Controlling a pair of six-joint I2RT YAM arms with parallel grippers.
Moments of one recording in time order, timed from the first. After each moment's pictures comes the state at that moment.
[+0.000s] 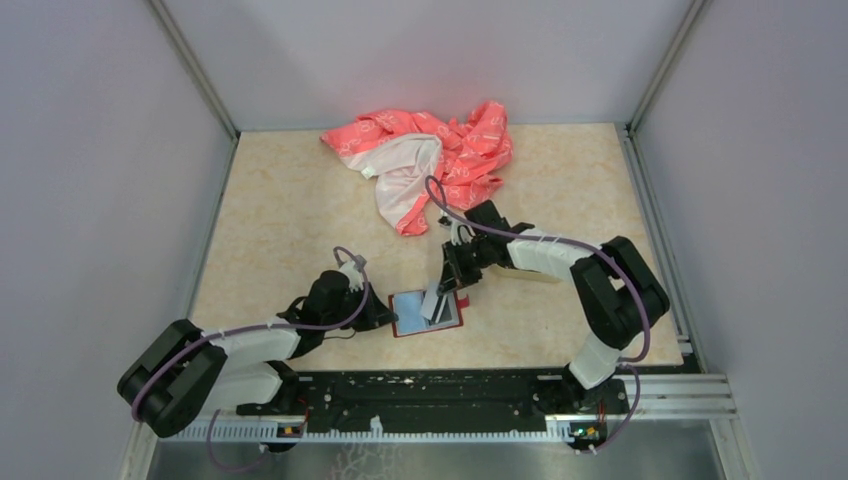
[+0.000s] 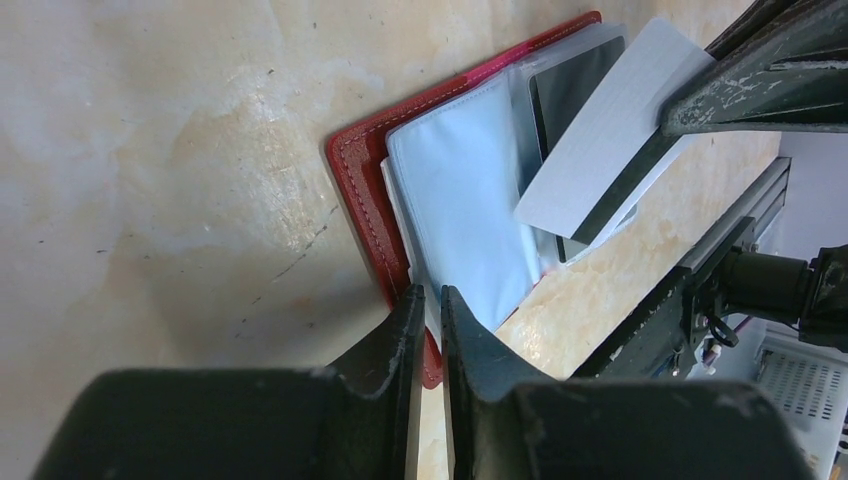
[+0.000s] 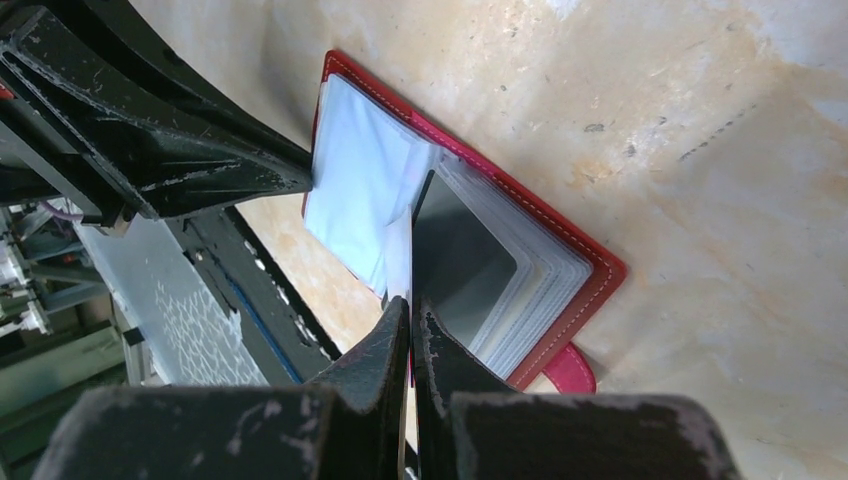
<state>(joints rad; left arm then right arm) -0.66 1.18 0.18 0.38 0.22 -0.81 0.58 1.66 0.93 -0.29 -0.64 0.32</state>
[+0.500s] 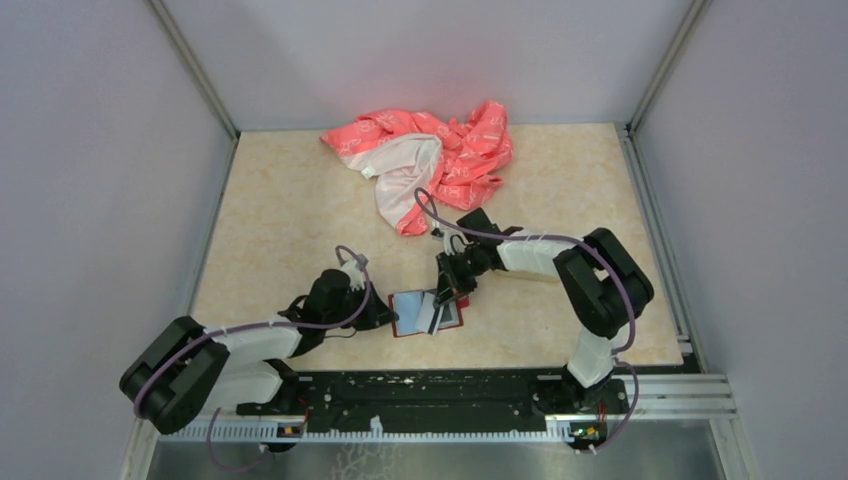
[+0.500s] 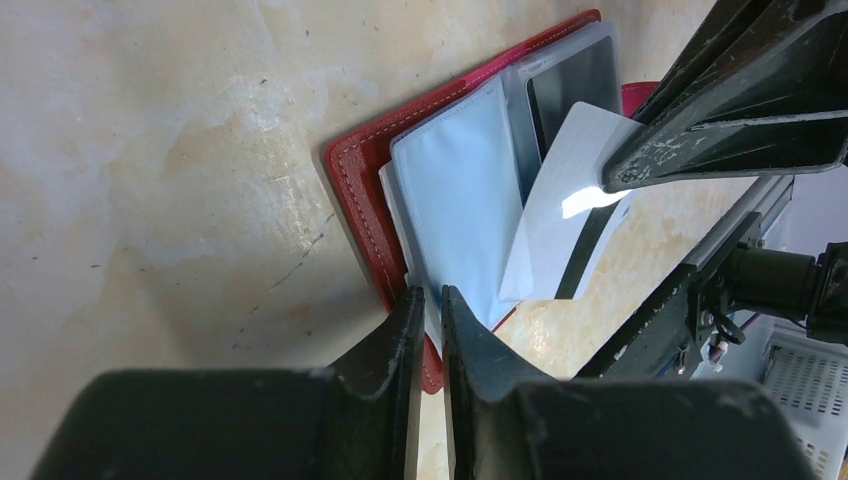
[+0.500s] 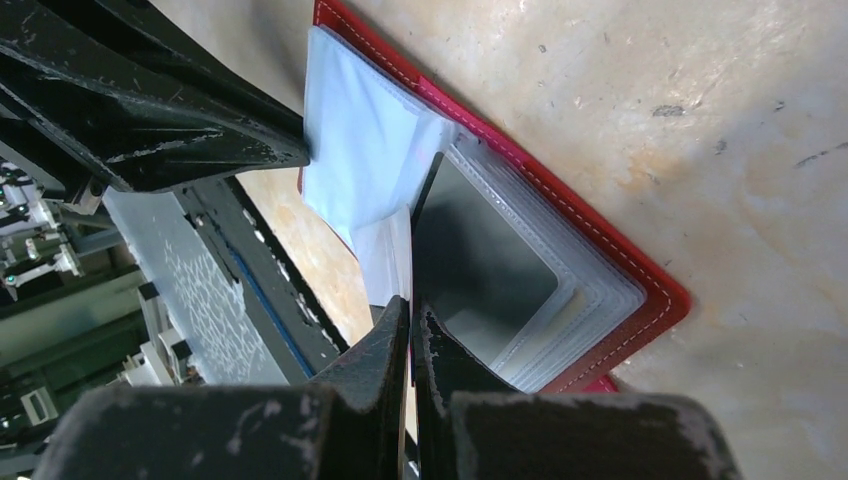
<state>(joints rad) -0.66 1.20 0.19 0.39 0.23 -0.79 0.62 1.74 0.93 -0.29 -0.71 0.30</state>
